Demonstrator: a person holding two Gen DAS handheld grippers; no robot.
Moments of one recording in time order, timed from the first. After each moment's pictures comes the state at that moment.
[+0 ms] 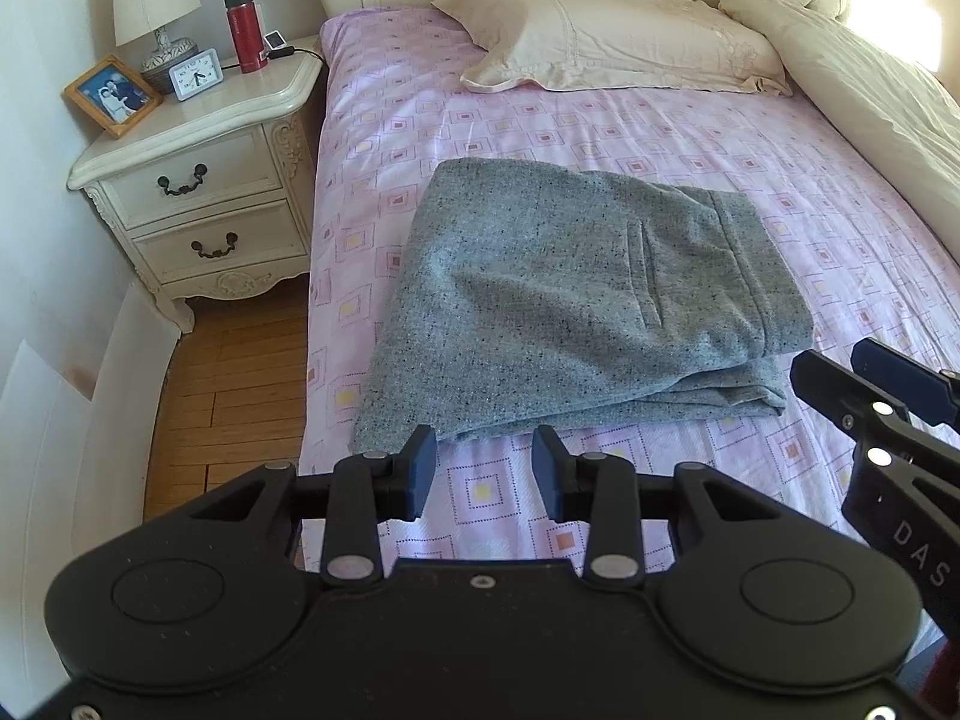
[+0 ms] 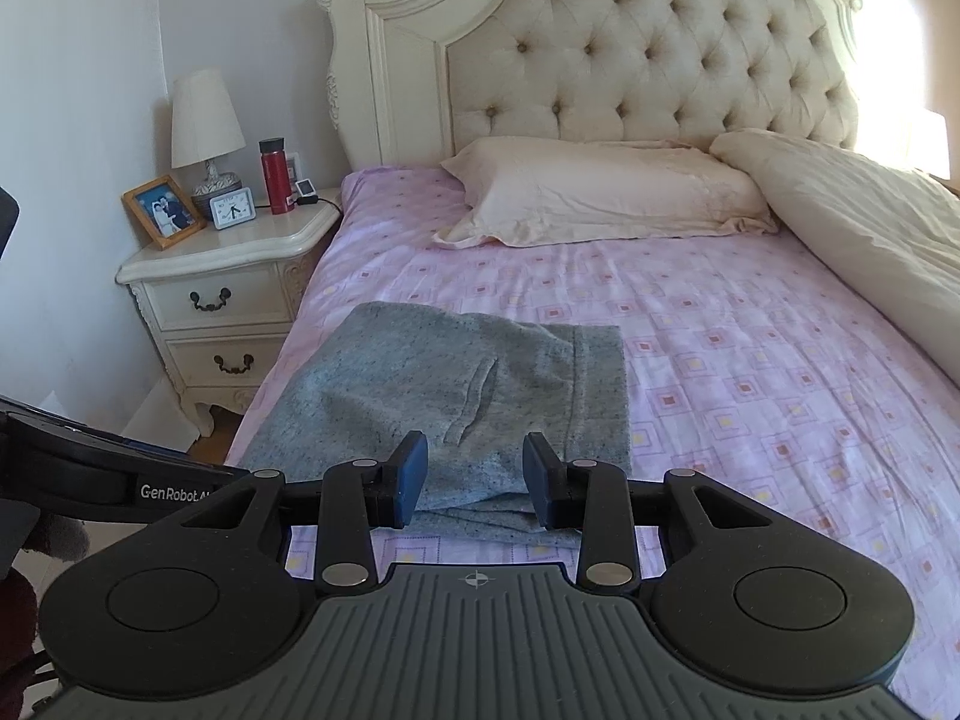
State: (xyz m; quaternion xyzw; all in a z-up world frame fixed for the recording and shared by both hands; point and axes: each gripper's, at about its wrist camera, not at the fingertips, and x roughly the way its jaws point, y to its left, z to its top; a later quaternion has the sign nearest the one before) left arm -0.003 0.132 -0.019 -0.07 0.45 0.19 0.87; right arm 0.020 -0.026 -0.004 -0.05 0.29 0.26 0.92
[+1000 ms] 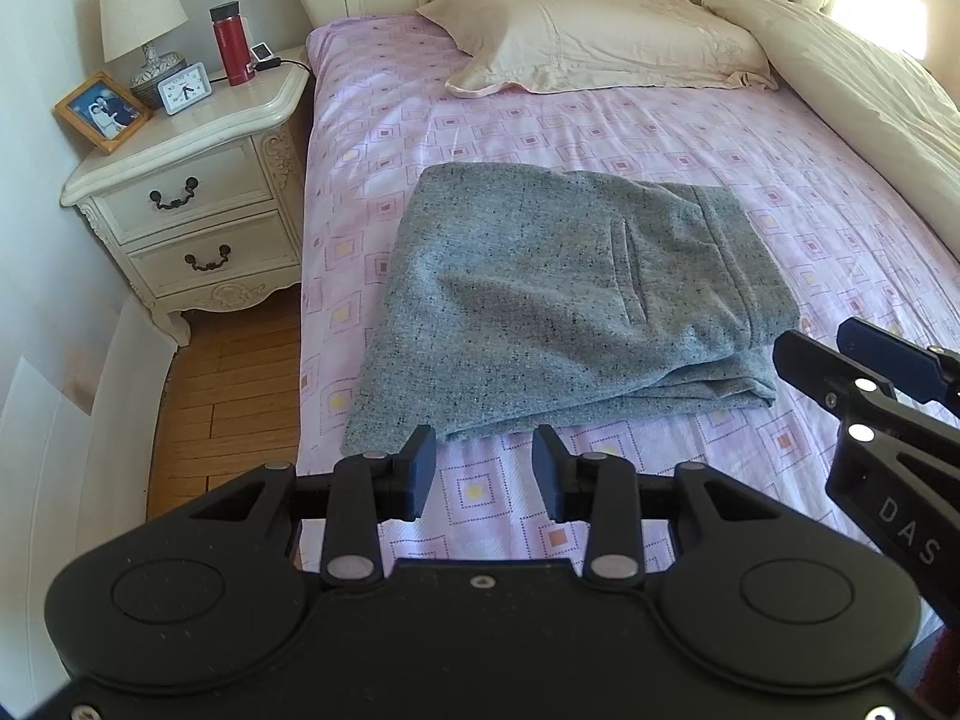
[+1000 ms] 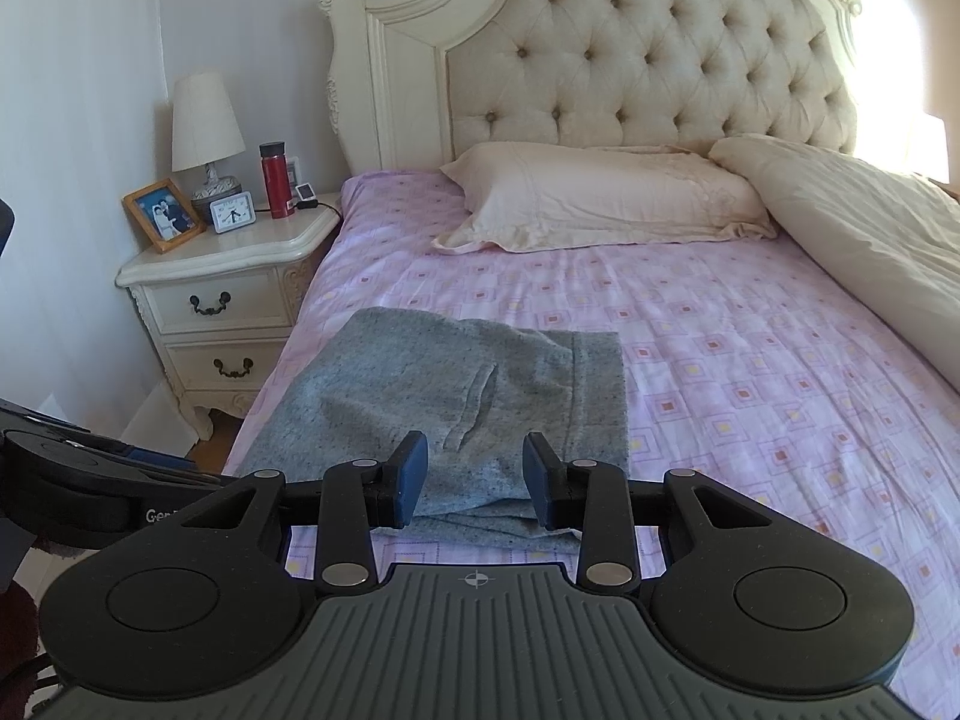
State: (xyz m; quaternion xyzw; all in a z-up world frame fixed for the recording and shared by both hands) left arm -0.004 0.133 -0.016 -0.06 0.45 0.17 0.87; right arm 0.021 -0.027 -0.002 -0.05 0.28 0.26 0.92
